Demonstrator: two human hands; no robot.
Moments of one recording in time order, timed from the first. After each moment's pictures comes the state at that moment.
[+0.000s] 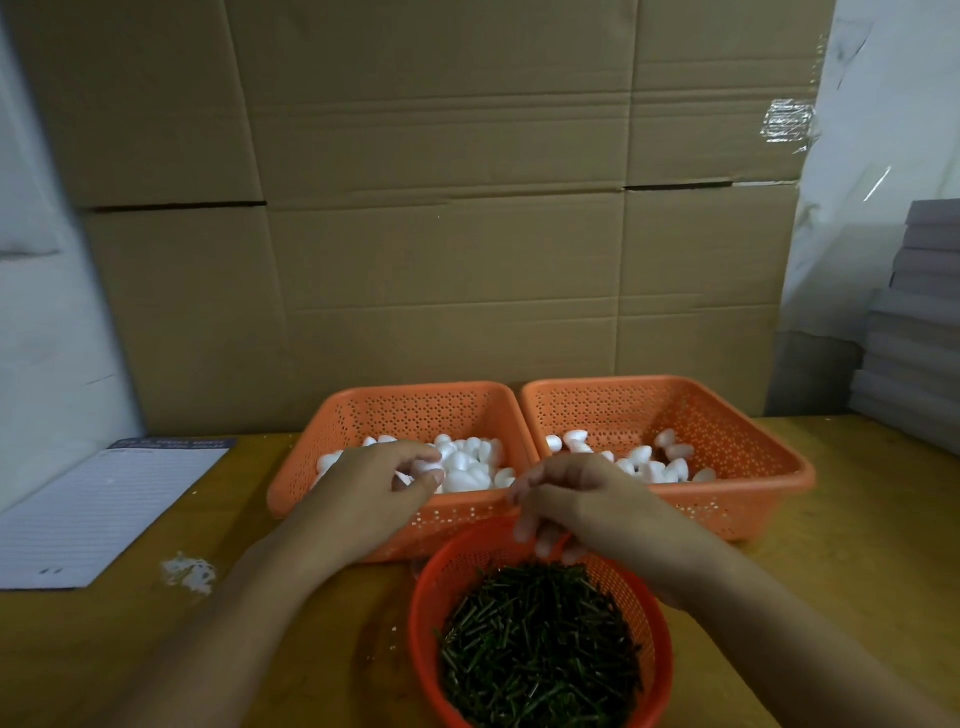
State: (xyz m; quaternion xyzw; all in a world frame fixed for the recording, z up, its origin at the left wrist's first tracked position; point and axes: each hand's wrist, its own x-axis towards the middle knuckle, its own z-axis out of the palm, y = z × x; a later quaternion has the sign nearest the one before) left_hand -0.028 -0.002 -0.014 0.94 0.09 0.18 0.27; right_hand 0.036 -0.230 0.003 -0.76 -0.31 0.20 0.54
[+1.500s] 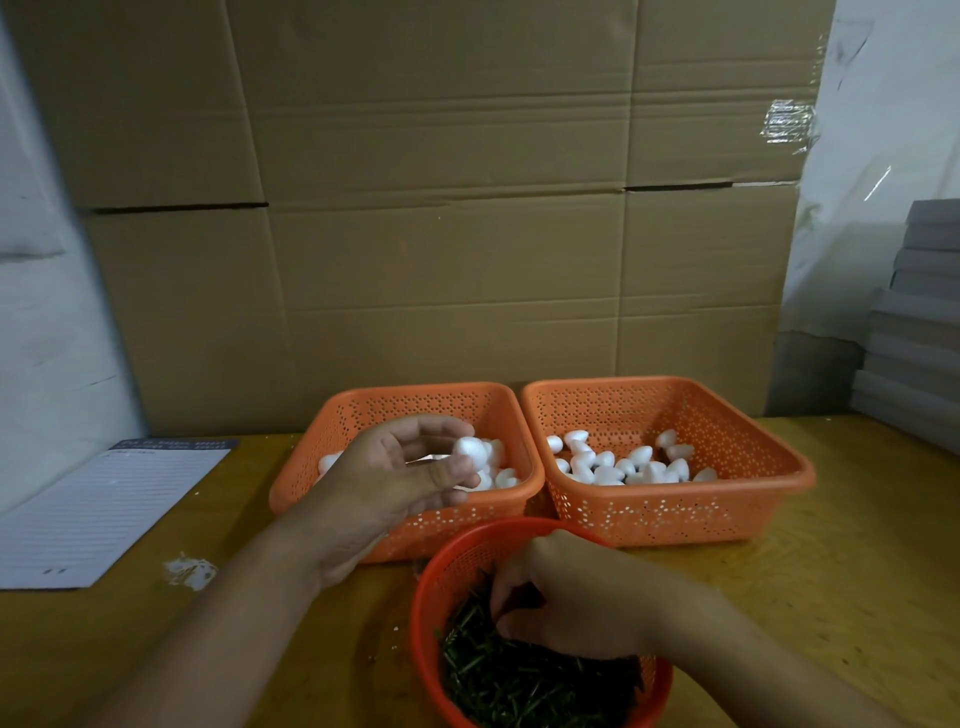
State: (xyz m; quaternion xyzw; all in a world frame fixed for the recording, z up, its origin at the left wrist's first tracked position) left_hand -0.046 -0.030 0.008 0.69 -0.04 0.12 0.71; right_hand 0.035 -0.227 -0.032 -0.80 -0.56 0.10 0.19
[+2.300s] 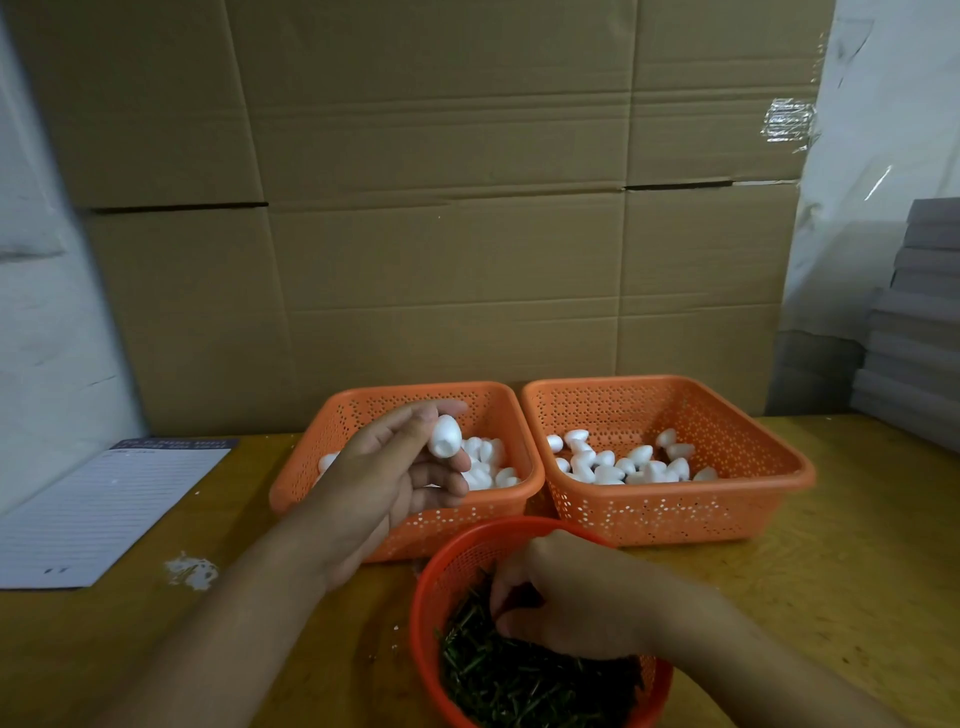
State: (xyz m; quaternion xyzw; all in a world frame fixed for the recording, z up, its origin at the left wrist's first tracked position) left_hand -0.045 -0.034 0.008 0.66 -0.02 0.15 0.74; right_hand 0.034 -0.226 -0.030 -0.80 -0.56 0.10 0.17
